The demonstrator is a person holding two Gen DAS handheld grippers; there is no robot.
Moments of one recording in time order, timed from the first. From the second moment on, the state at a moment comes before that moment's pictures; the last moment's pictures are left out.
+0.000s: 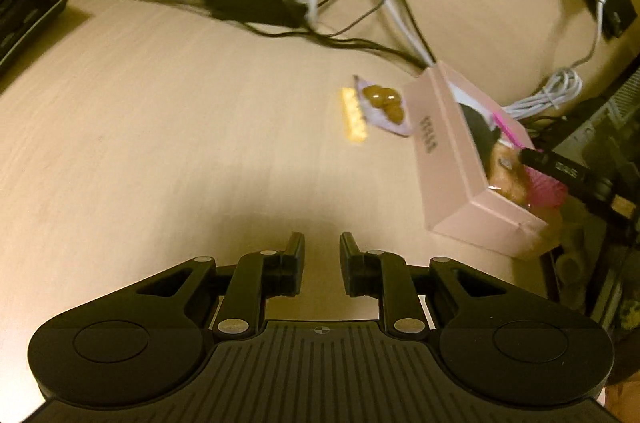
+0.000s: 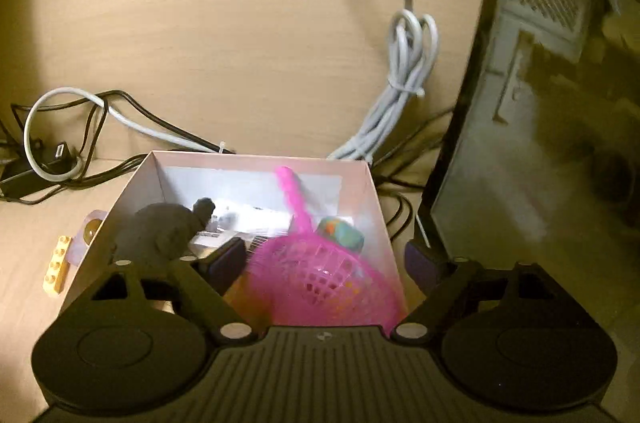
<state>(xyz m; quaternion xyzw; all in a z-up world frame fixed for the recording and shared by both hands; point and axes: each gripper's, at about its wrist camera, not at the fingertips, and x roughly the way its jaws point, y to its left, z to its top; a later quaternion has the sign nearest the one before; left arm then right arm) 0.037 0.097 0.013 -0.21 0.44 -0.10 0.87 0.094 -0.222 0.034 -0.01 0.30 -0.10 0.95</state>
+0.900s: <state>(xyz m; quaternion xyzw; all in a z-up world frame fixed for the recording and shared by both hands) 0.162 0.035 0.024 -0.12 0.43 -0.13 0.88 -0.002 -0.187 0.048 0.00 0.31 -0.03 0.95</state>
